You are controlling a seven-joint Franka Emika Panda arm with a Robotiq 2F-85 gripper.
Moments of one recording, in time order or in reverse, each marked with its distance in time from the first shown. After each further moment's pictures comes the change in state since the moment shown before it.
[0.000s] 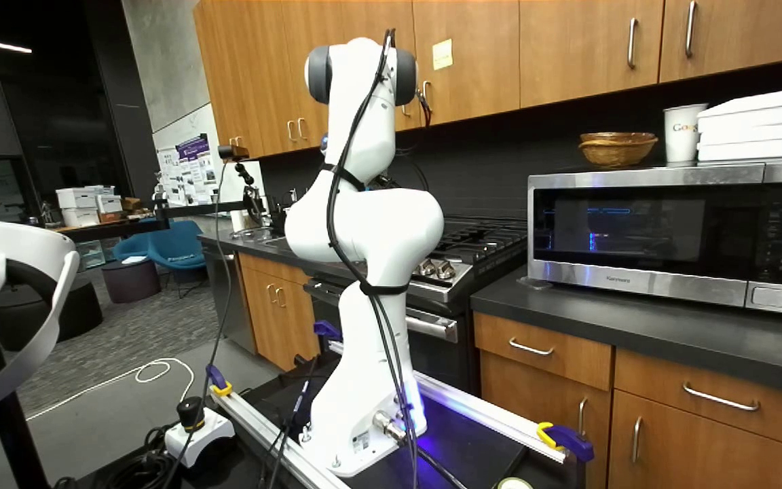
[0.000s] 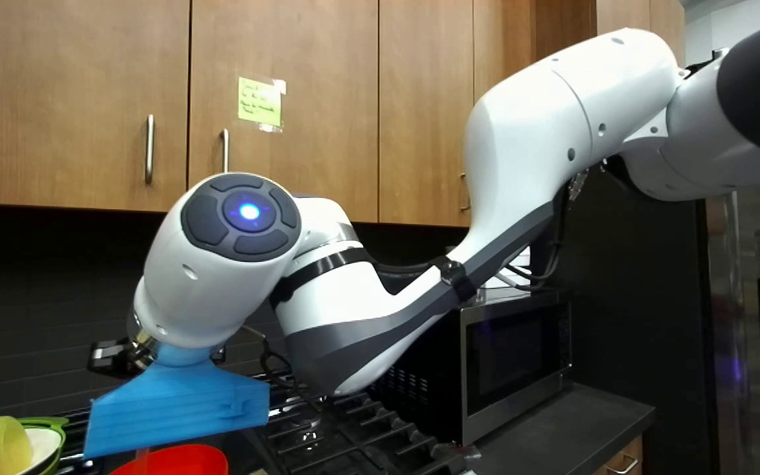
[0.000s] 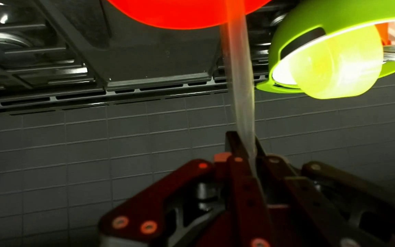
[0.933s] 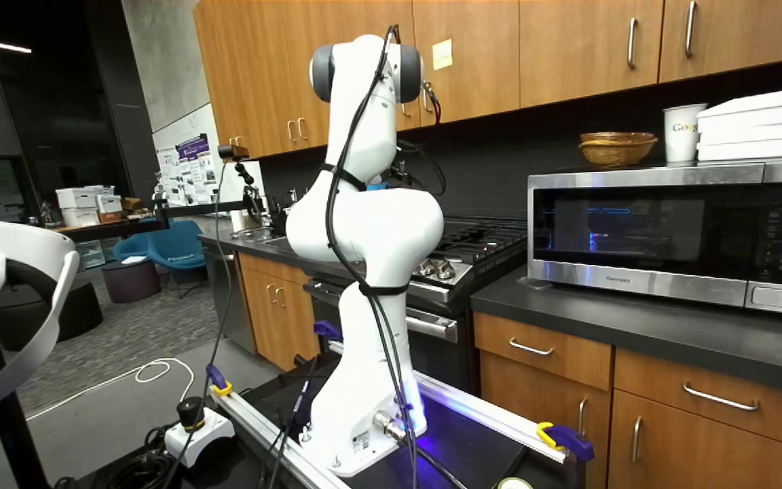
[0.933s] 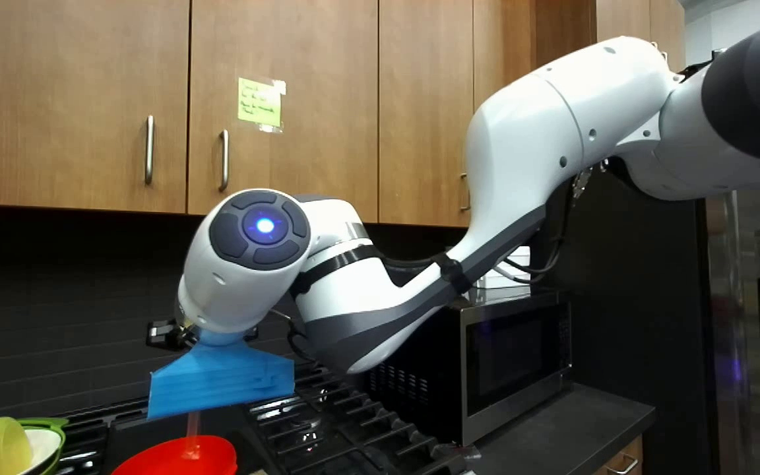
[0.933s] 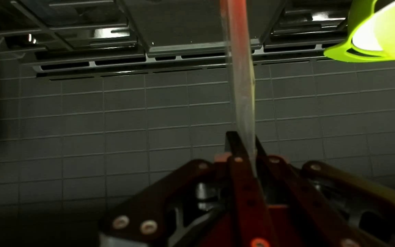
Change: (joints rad) arm -0.042 -0.012 -0.028 0.001 -0.066 -0.056 0.011
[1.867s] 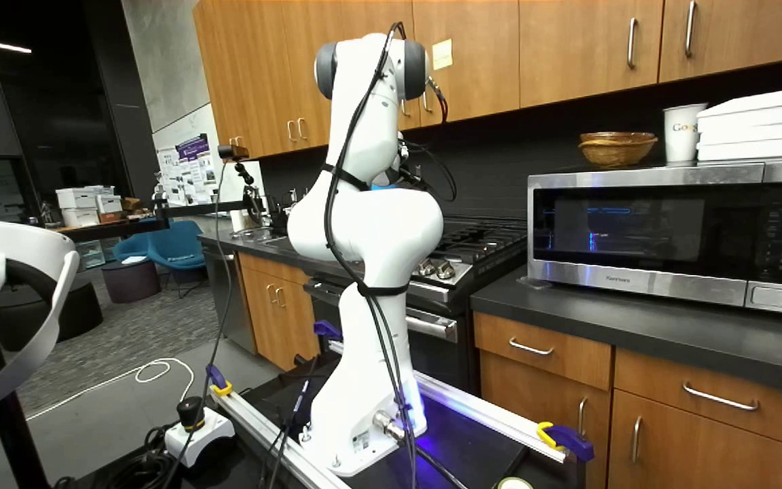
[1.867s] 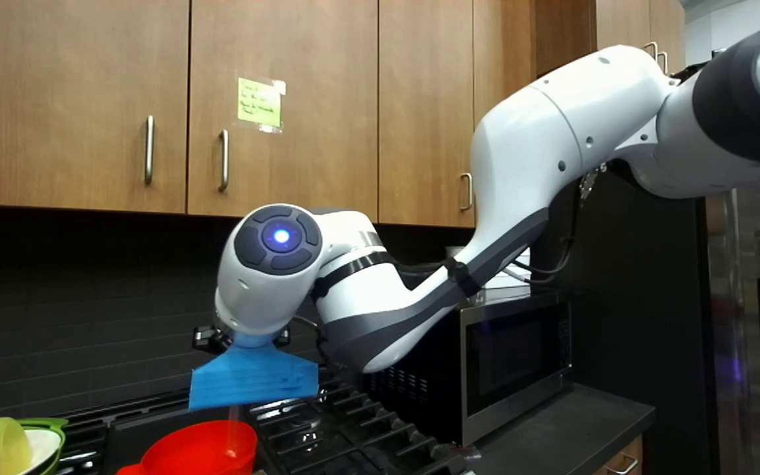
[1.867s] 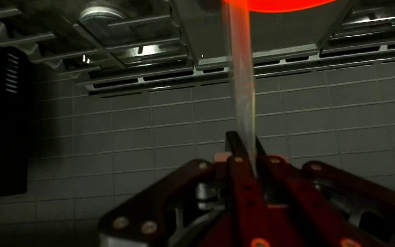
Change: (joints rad) arm -0.061 -0.016 -0.002 -0.050 0.062 -0.036 0.023
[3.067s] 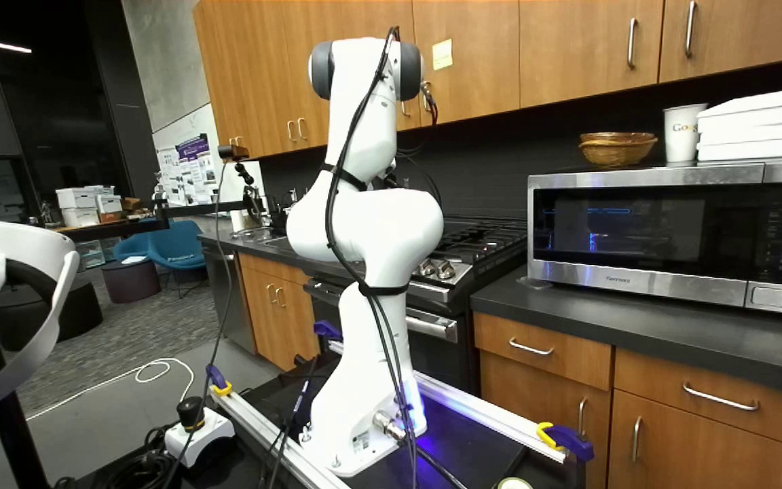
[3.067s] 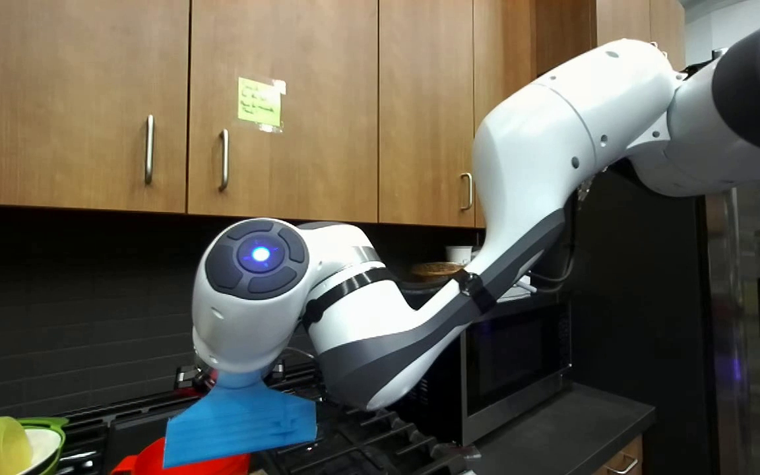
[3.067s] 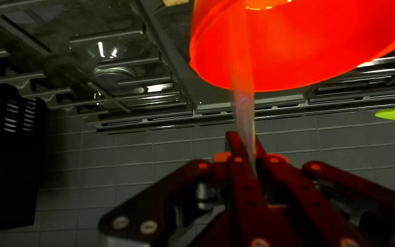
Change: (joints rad) arm 0.041 -0.002 0.036 -0.062 0.081 -0.052 0.000
